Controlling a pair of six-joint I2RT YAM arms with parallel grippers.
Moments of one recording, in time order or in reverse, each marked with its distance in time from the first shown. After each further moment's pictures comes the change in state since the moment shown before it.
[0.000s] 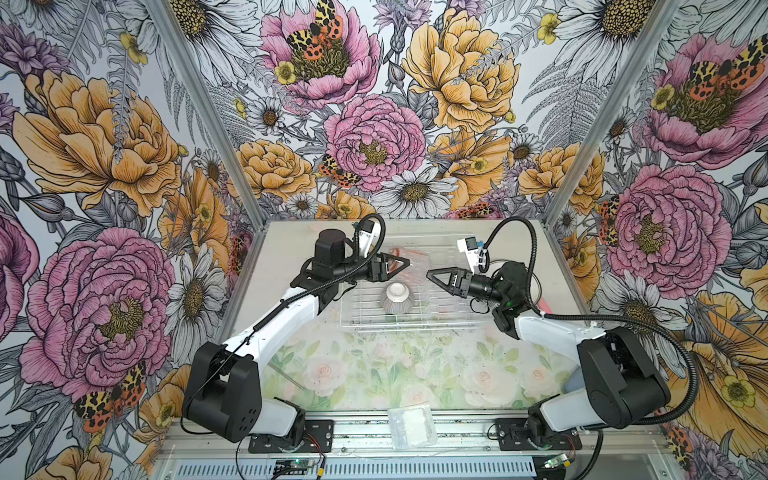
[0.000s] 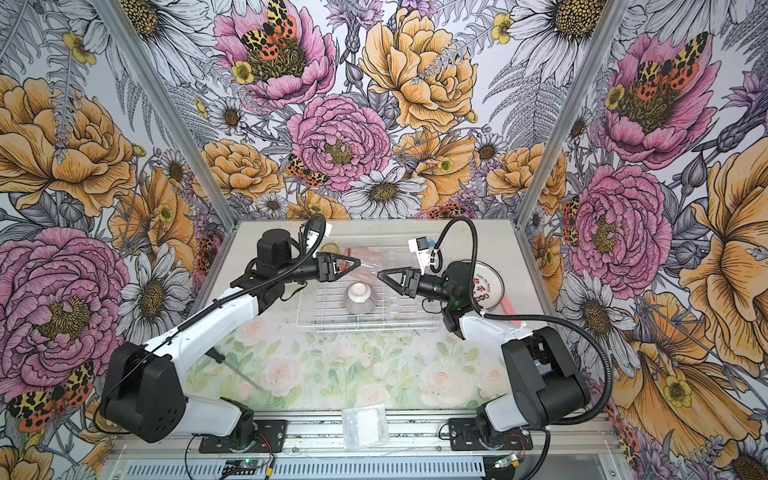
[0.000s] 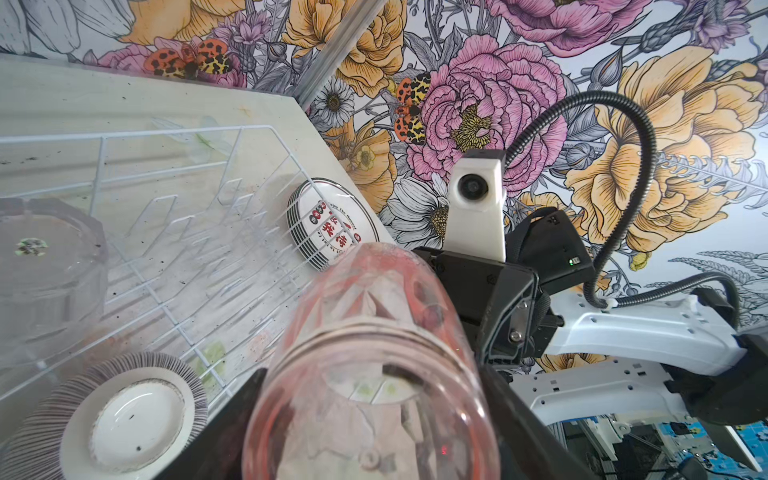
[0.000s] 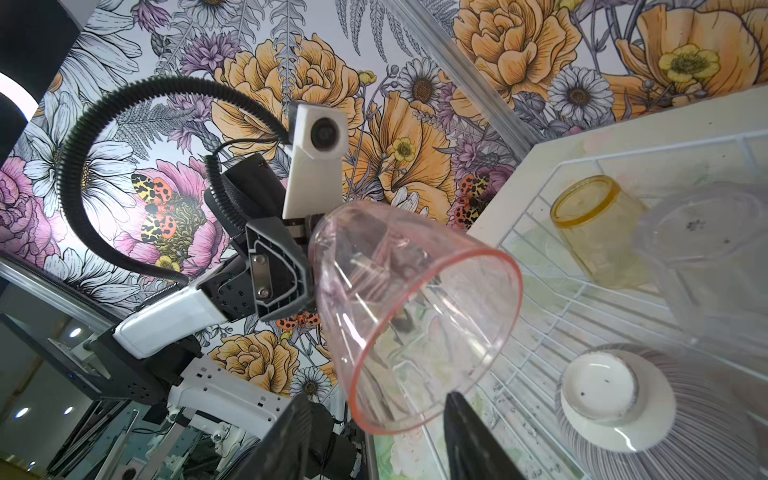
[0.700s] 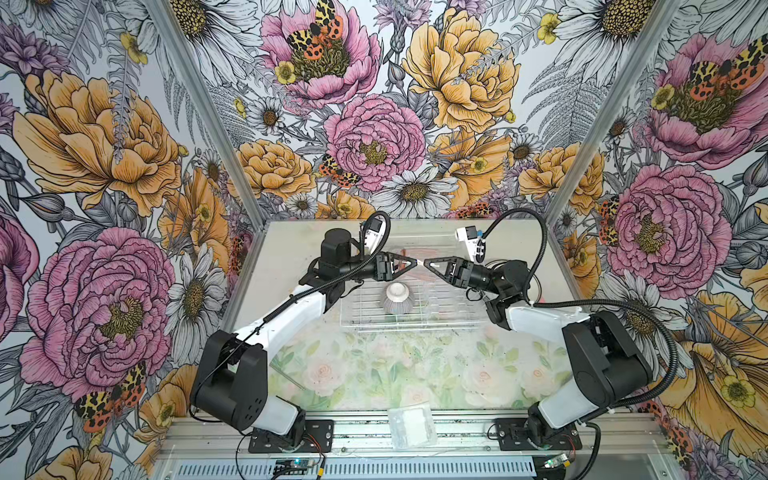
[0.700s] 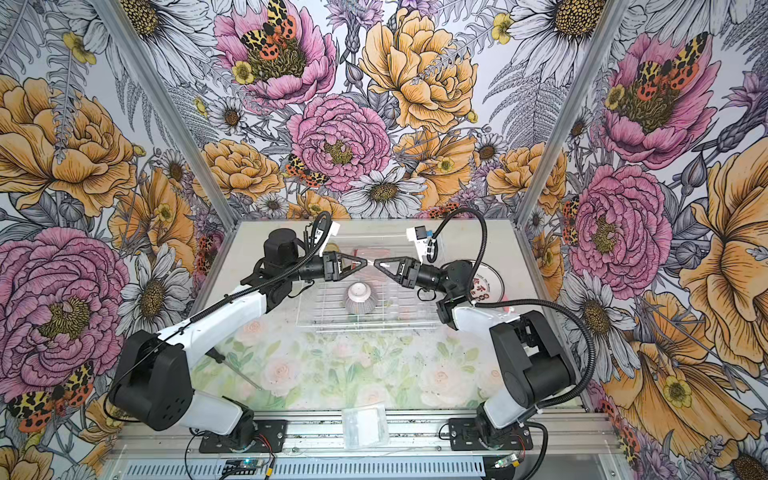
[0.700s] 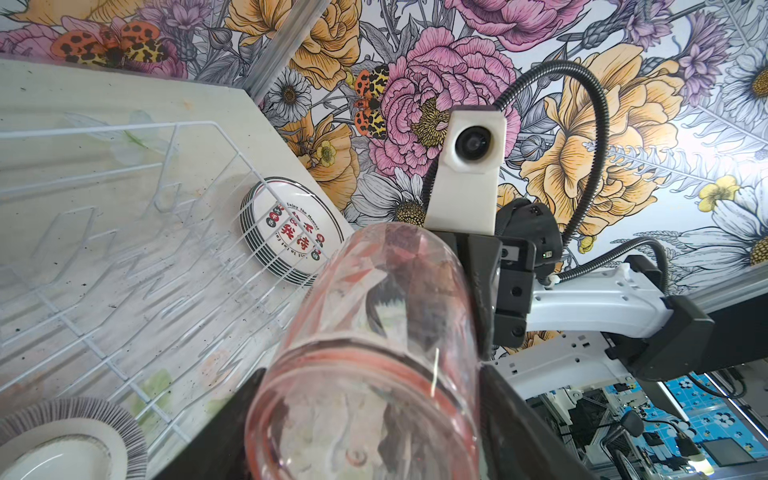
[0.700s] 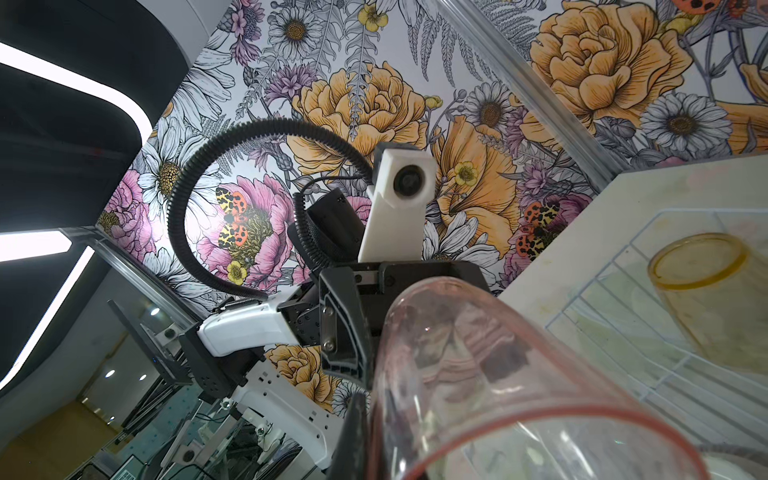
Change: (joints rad) left arm -0.024 0.048 0.002 0.127 0.084 -0.066; right arm 0.015 0.099 0.076 0.282 -0.044 0.209
